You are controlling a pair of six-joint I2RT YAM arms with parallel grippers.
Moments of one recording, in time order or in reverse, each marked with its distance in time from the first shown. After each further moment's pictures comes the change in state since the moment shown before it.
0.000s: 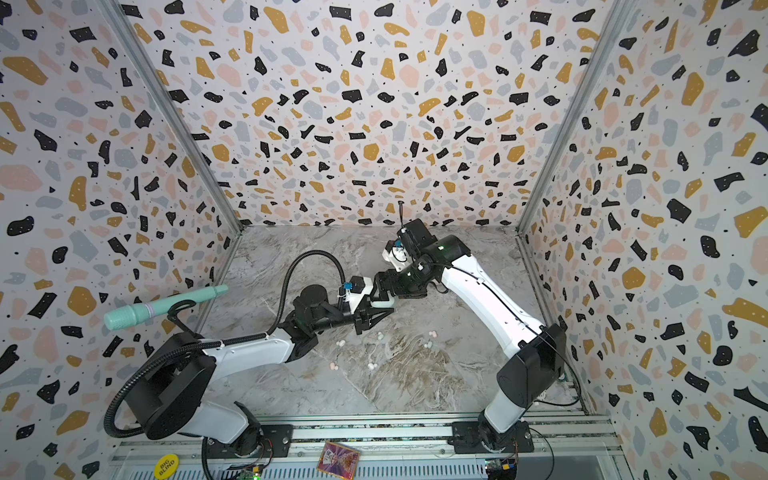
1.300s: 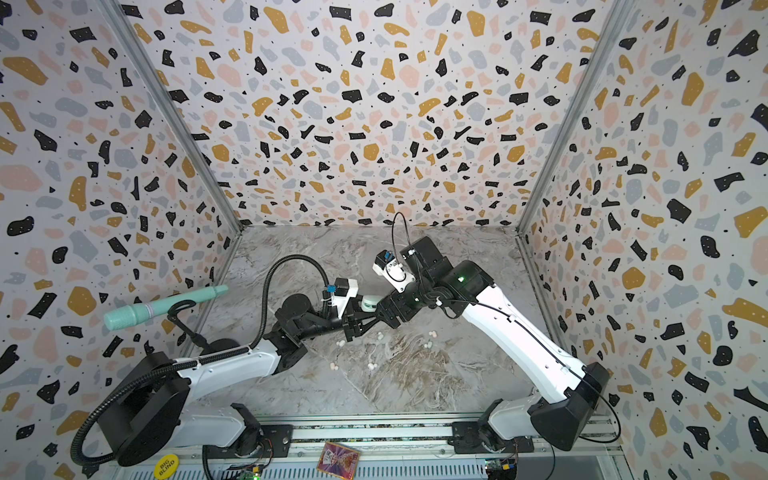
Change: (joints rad) left arm -0.005 -0.152 -0.096 0.076 0.035 -0.161; right arm 0.150 -0.258 -0.165 0.115 0.212 -0.343
